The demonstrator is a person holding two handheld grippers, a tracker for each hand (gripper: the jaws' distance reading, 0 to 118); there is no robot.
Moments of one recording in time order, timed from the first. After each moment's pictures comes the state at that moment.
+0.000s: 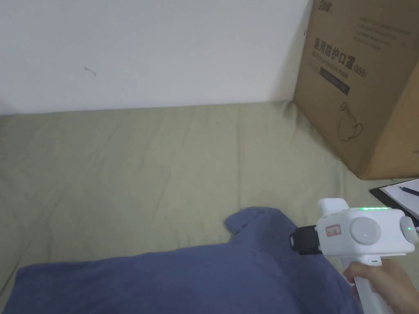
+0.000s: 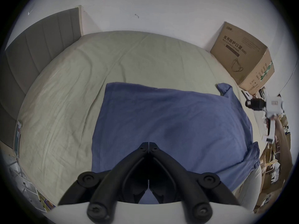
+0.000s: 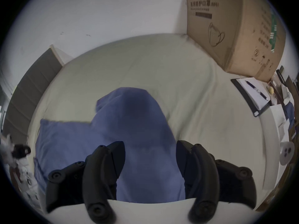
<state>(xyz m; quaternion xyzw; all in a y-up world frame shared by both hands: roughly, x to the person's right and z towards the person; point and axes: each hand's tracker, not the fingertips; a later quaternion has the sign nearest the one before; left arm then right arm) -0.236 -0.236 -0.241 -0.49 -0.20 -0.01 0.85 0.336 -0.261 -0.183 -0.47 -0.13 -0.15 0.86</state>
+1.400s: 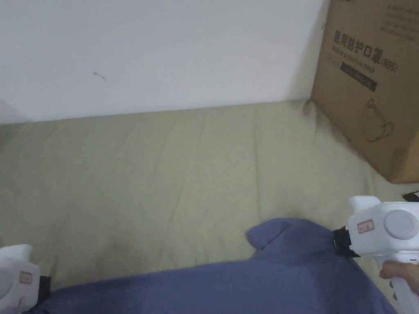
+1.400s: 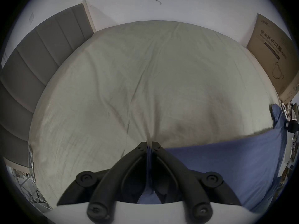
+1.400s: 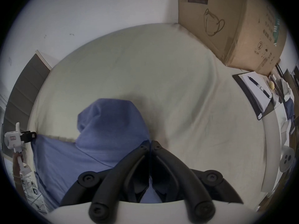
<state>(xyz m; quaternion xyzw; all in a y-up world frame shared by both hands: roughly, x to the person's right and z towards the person) -0.205 -0.263 -0.397 -0.51 -0.09 -0.08 0.85 0.346 -0.240 -0.193 -0.48 -0.14 -0.15 0.85</state>
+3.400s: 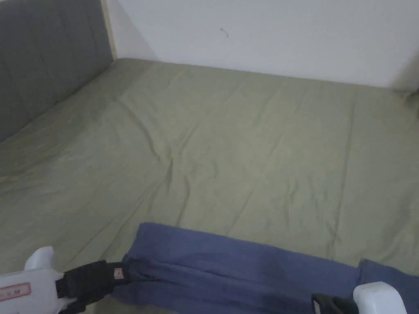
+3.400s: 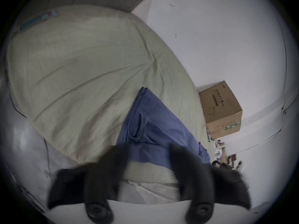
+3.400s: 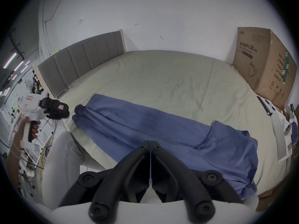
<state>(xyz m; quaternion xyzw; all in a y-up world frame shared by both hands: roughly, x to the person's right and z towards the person) -0.448 -0.291 -0.110 -0.48 -0.22 0.36 0.77 0.027 -0.224 0.047 -0.36 0.07 -0.03 0.93</state>
